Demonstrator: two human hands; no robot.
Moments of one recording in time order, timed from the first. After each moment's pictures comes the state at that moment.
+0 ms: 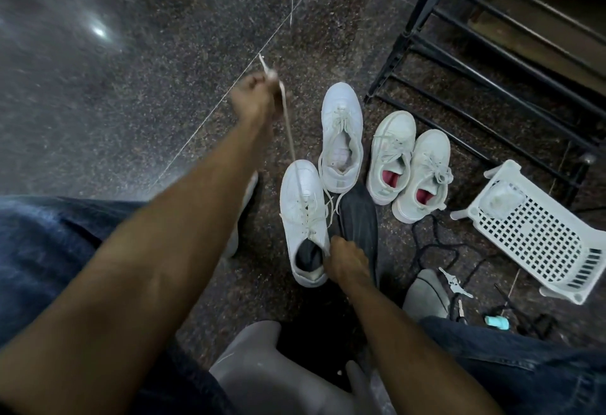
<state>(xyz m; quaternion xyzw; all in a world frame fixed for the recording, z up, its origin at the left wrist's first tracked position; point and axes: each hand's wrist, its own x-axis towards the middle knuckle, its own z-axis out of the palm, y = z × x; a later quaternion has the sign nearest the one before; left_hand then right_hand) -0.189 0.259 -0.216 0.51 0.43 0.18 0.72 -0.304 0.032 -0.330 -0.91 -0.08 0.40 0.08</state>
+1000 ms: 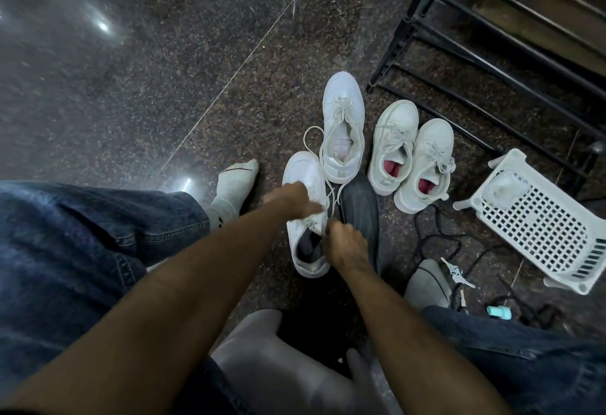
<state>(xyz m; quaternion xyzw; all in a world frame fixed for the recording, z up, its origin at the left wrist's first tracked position) -0.274 0.190 -0.322 0.87 0.24 -0.38 0.22 -0.300 0.036 -0.323 -0.92 -0.14 0.35 0.08</state>
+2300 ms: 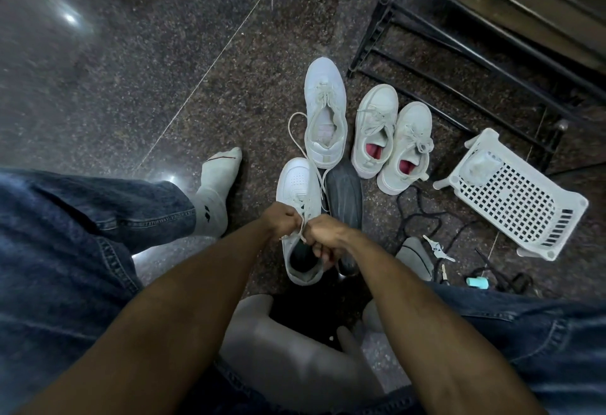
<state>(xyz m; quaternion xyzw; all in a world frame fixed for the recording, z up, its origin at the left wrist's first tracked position) -0.338 0.165 -0.344 0.73 0.31 -0.34 0.50 -0.294 0.030 -0.305 -0.75 0.00 0.62 0.24</state>
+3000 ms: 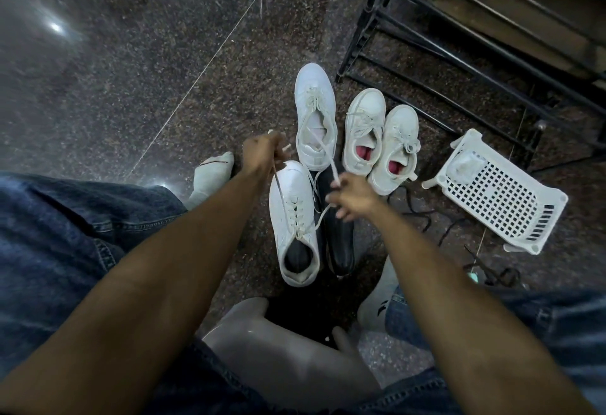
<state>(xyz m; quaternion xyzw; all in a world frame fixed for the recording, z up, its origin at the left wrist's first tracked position) -0.263 0.192 -0.266 0.57 0.43 -0.02 0.70 -0.234 -0.005 -0.281 -0.83 0.02 0.45 0.33</state>
